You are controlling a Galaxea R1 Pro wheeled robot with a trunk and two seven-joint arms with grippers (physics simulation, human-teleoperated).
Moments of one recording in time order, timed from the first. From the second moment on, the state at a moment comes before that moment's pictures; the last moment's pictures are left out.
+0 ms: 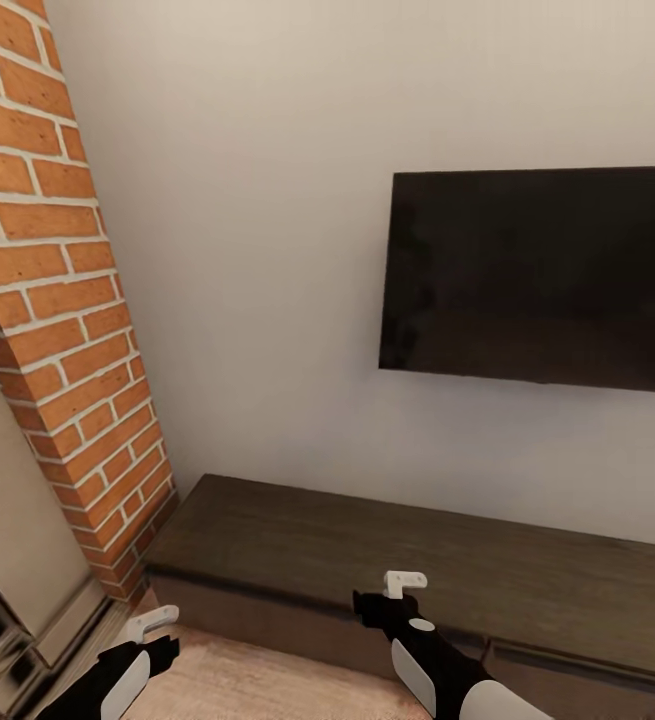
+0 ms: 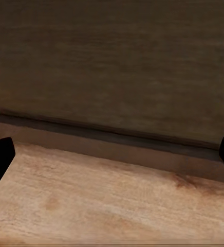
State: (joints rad) left arm -0.47 0.15 -0.17 -0.43 0.55 0.27 0.28; right arm -0.58 0.14 0.41 -0.31 -0.44 -0.03 -0.11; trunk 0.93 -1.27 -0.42
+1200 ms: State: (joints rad) left arm -0.47 0.15 -0.17 -0.43 0.55 0.27 0.28; right arm -0.58 0.14 0.41 -0.31 -0.43 -0.04 -0.11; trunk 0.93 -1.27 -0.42
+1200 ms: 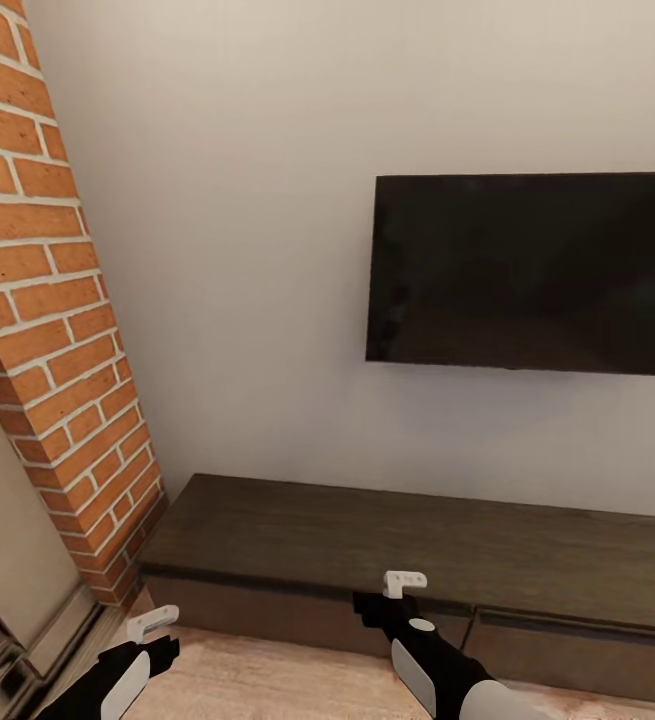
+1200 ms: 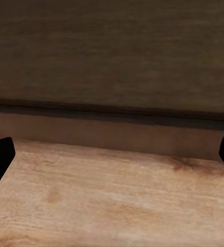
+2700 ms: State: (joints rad) left arm -0.47 0.15 -0.17 -0.43 0.55 0.27 0.28; right arm -0.58 0.14 0.41 -0.31 -0.44 -0.04 -0.11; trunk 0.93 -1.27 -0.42
